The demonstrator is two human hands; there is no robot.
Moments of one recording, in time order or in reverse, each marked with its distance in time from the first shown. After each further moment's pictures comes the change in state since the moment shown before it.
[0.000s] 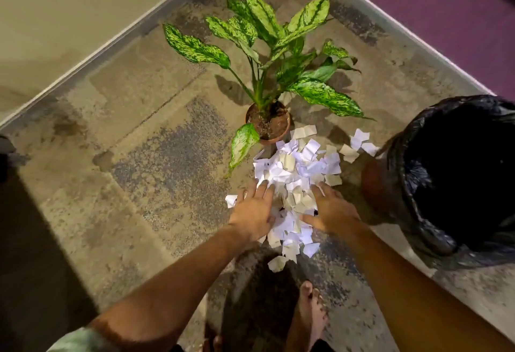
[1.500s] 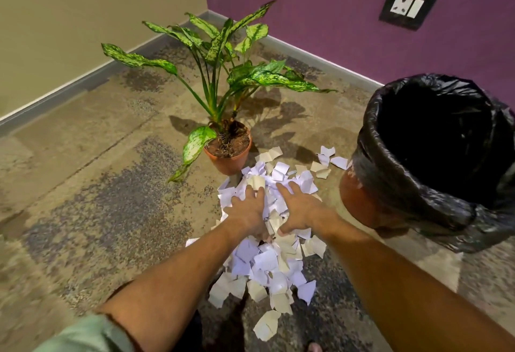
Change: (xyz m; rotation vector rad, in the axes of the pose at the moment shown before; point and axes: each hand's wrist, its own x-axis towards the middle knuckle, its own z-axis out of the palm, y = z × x) left_hand 0.124 0.010 0.068 0.005 -0.106 -0.085; right_hand 0.095 0.026 0.058 -0.051 0.164 0.036
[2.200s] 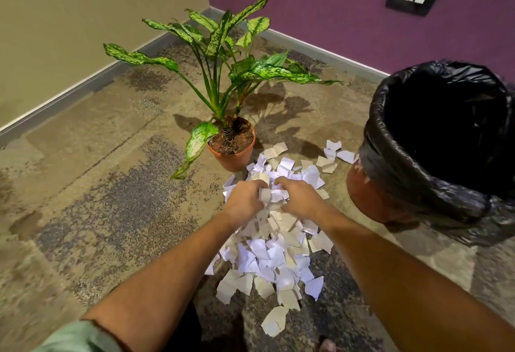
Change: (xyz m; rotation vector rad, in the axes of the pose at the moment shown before) left_hand 0.001 -0.021 -0.016 -0.341 0.339 0.164; right_hand 0.009 -0.011 0.000 0.304 0.242 -0.113
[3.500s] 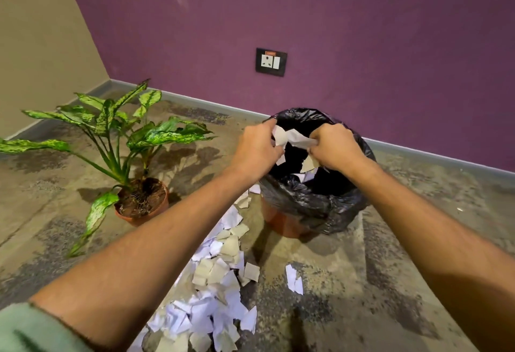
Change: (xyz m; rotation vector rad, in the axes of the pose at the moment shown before) left_hand -0.009 0.282 -0.074 -0.146 0.291 0.588; right_hand -0.159 0.068 -0.259 -0.268 0.599 0.384
